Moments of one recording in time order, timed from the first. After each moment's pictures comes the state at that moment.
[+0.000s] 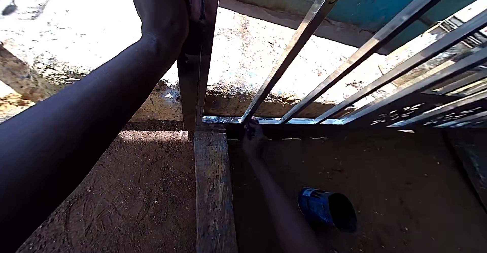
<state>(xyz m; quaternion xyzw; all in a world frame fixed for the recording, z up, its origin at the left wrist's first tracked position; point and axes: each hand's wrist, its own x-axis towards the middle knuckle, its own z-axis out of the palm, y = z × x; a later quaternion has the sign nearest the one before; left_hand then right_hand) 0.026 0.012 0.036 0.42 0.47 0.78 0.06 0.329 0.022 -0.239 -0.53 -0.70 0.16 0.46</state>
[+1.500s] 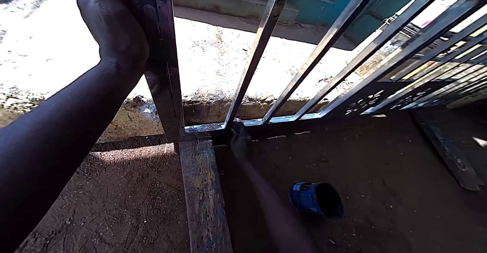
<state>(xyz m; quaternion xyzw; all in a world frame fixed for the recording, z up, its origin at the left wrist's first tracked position) 0.027 0.015 0.038 0.43 0.43 0.79 0.05 0.333 0.027 -0.241 -0.56 -0.74 0.06 0.38</state>
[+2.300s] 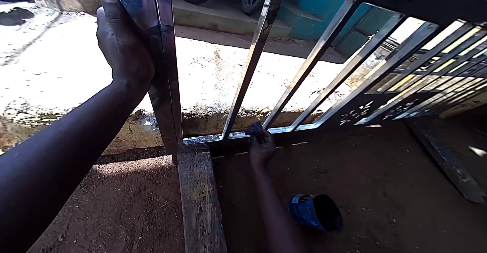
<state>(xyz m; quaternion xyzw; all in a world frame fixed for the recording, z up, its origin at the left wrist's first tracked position) 0.027 0.016 0.037 0.42 0.41 0.81 0.07 0.358 0.036 -0.183 -0.50 -0.53 0.20 0.65</state>
